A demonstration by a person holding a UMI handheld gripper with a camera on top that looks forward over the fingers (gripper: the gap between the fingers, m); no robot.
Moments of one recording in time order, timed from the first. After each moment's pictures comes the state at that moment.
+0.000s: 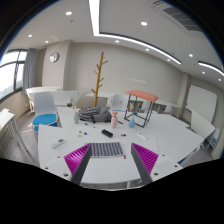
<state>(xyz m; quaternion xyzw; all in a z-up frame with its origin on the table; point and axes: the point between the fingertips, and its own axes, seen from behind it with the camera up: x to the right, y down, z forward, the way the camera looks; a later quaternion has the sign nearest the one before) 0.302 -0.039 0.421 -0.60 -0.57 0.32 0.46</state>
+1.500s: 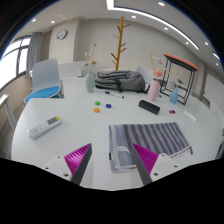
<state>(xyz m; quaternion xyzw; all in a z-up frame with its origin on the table) -0.031 -0.172 0.023 -0.61 -0.63 0.31 0.37</state>
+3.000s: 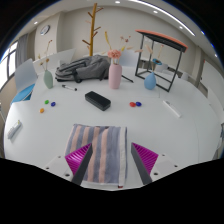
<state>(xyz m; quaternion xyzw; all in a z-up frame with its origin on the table) -0.075 0.107 0.033 -0.66 -0.64 0.24 0.31</state>
